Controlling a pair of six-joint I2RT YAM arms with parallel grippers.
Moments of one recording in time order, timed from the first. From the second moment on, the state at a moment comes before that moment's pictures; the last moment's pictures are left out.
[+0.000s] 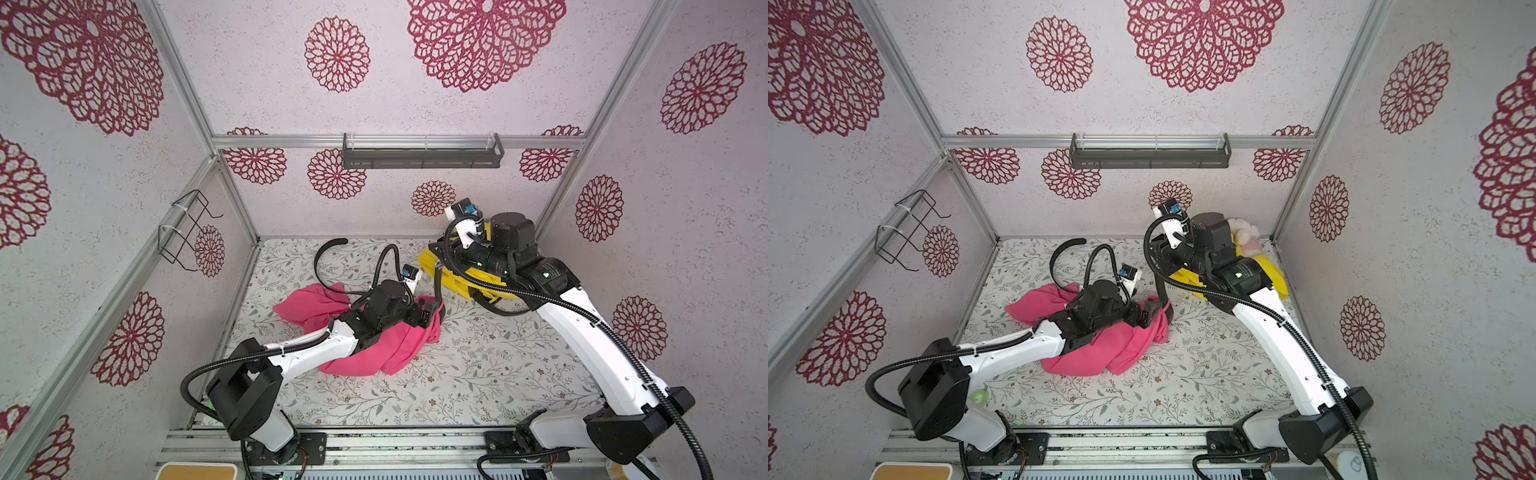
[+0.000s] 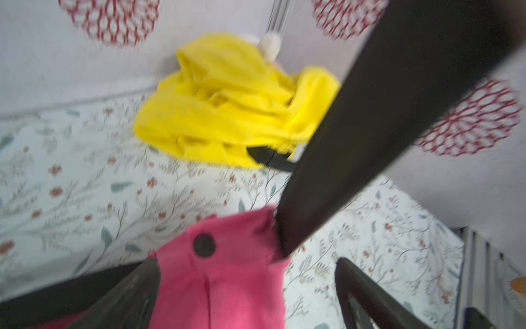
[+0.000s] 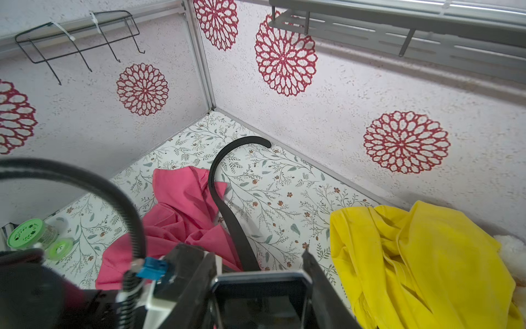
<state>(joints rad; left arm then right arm) -0.84 1.56 1.05 0.18 -0.01 -0.28 0.55 1.36 1.60 -0.60 -0.18 -0.02</state>
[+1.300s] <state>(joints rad) -0.99 0.96 0.49 0.10 -0.14 -0.36 0.60 1.56 1.11 -0.37 -0.23 0.14</state>
